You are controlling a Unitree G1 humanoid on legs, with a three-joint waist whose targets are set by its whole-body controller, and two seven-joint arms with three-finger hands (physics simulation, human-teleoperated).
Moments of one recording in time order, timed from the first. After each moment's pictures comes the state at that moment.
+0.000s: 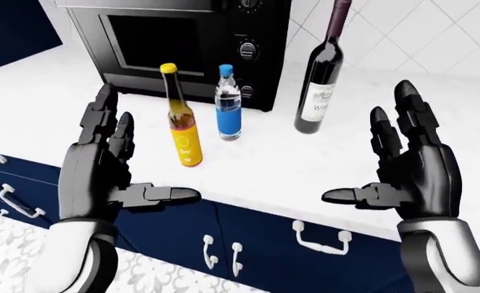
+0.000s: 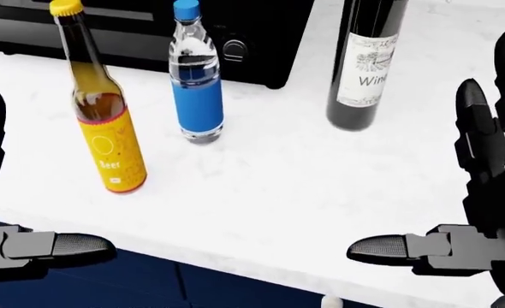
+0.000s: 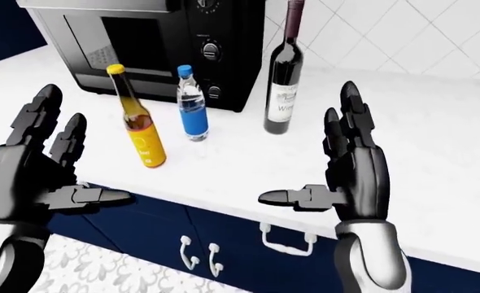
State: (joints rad) left arm -0.20 0.21 0.26 -1.03 -0.30 1.03 0.10; right arm -0.09 -0.08 -0.24 -0.94 0.18 0.73 0.01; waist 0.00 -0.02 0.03
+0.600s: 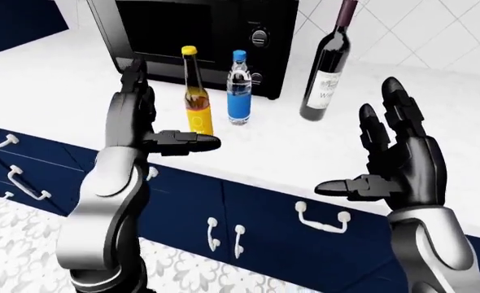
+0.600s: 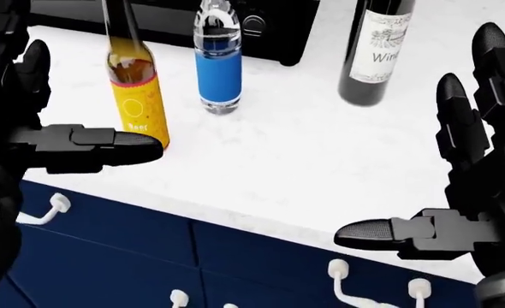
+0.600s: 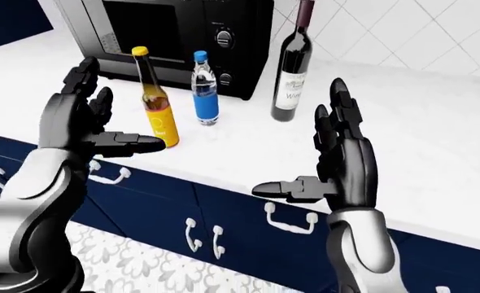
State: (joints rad) left arm -0.58 0.19 0.12 -0.65 -0.07 1.12 0.11; right arm -0.14 -0.10 -0.21 -0.89 0.23 0.75 -0.04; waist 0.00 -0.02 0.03
